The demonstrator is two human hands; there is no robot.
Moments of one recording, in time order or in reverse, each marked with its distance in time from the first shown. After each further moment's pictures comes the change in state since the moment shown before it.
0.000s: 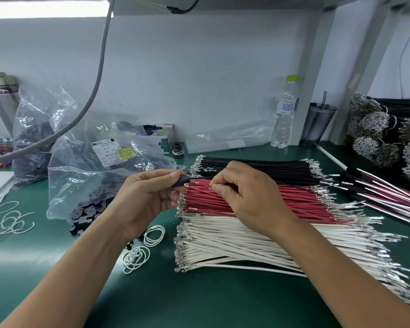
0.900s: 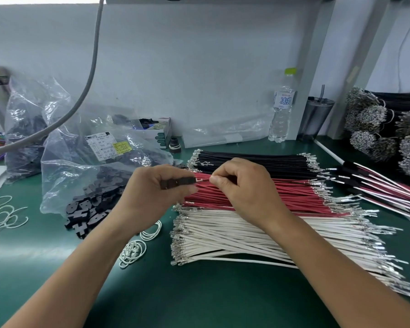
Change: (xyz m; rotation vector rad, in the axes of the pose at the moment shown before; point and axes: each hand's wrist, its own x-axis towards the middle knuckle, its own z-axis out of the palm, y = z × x) left_hand -0.008 -0.008 0.015 0.747 0.072 0.368; right_hand 0.001 0.005 0.007 0.086 0.049 0.117
